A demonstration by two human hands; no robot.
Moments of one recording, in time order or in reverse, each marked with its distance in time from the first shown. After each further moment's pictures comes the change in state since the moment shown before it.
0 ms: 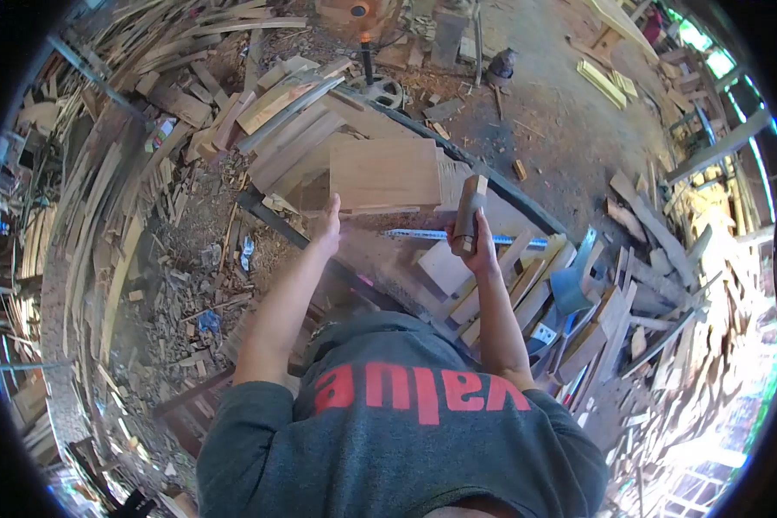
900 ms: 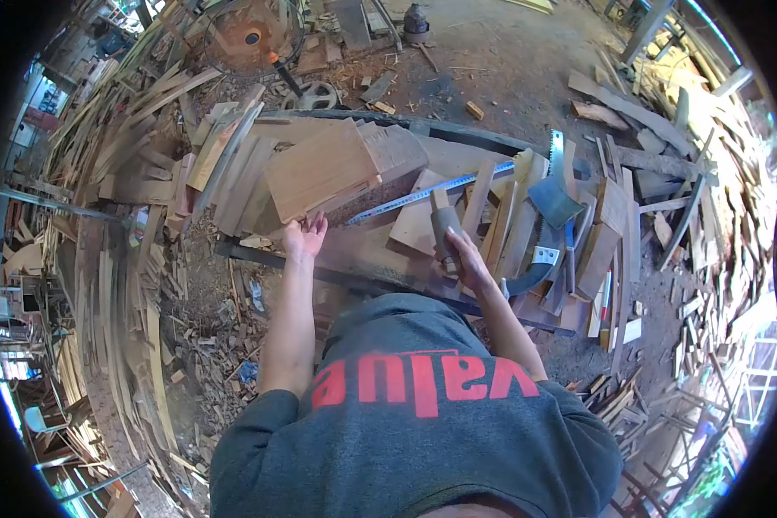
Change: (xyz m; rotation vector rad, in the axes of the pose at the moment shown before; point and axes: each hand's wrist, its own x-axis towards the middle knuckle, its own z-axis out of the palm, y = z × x) left_hand -0.004 0.000 0.023 -0.699 -0.066 -0.142; right_hand -0.131 0.068 -0.052 -0.225 0.202 -0.149
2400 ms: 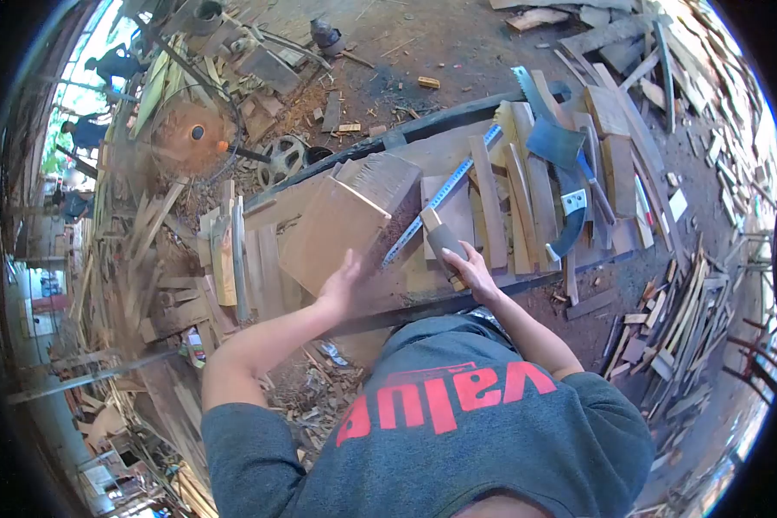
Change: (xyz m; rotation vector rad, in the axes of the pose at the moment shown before) left_hand -0.001 0.055 0.075 -1.289 0.840 -0.851; right_hand -0.002 0.034 0.102 -0.101 0.438 -0.084
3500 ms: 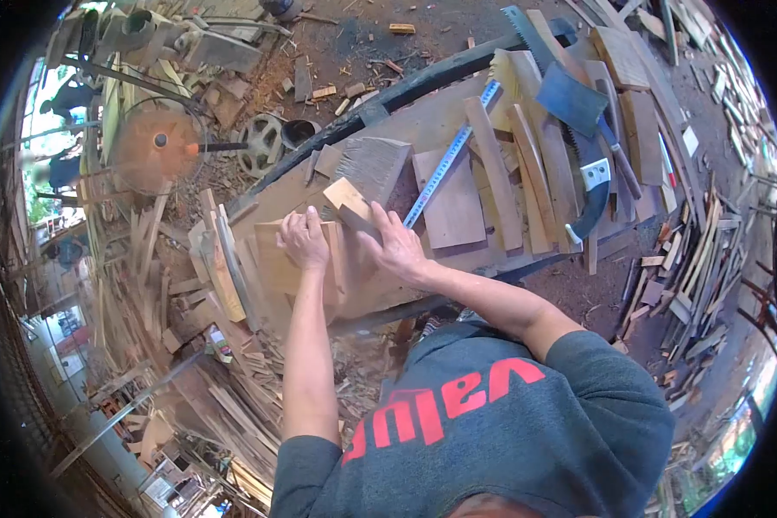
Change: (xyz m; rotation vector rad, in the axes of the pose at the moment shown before) left_hand 0.068 -0.080 0.062 -1.402 0.245 -1.397; right_hand 0.066 -0.048 0.133 -0.516 -0.004 -0.354
